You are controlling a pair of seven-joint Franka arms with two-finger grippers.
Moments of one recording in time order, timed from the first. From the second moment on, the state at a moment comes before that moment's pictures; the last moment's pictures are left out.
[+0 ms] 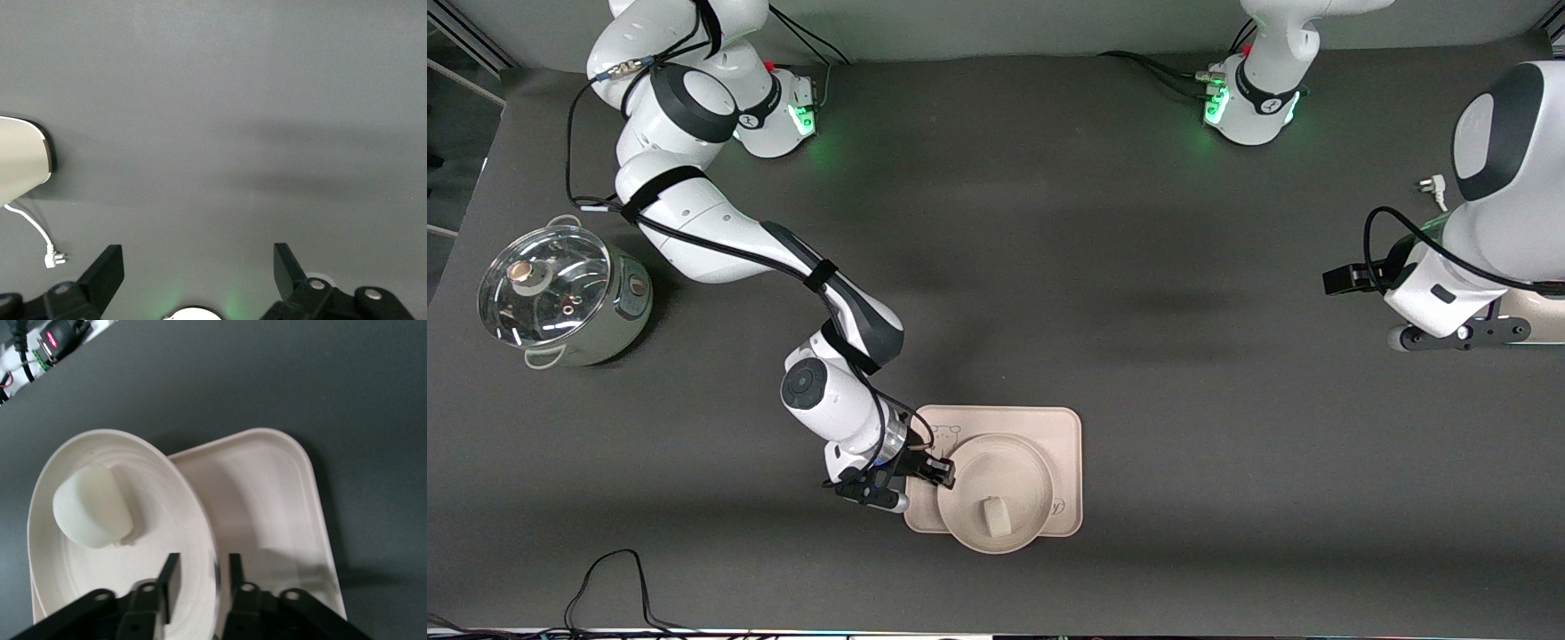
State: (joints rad) left arm 0.03 0.14 -0.14 -1.66 0.06 1.56 -0.20; right arm 0.03 1.21 0.64 -1.11 -0.54 2.58 0.88
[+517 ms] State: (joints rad) left arm 0.03 0.14 -0.14 -1.66 0.06 1.56 -0.20; right arm -0.03 0.94 0.67 -1.07 -0.50 2.14 0.80
